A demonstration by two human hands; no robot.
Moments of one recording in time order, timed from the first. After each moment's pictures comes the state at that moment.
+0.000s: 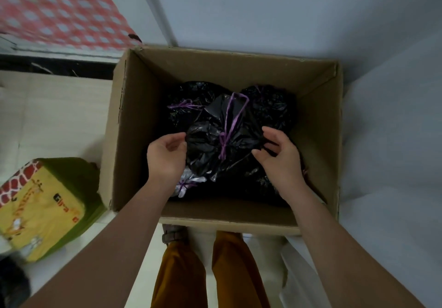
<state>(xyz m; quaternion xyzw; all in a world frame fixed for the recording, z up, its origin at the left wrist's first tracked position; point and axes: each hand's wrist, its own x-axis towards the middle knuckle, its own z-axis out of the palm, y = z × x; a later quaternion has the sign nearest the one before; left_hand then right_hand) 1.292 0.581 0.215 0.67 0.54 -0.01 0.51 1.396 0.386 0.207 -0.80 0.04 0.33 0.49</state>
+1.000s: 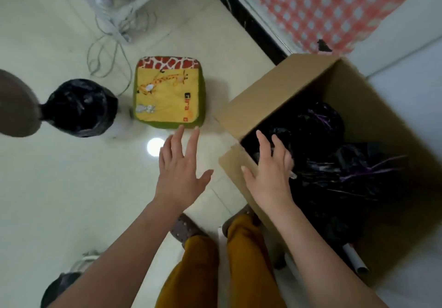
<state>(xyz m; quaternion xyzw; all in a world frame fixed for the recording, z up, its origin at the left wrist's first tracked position) 0.963 0.591 0.298 0.76 0.60 -0.04 0.23 1.143 0.546 0.300 -0.81 -0.50 0.30 0.04</state>
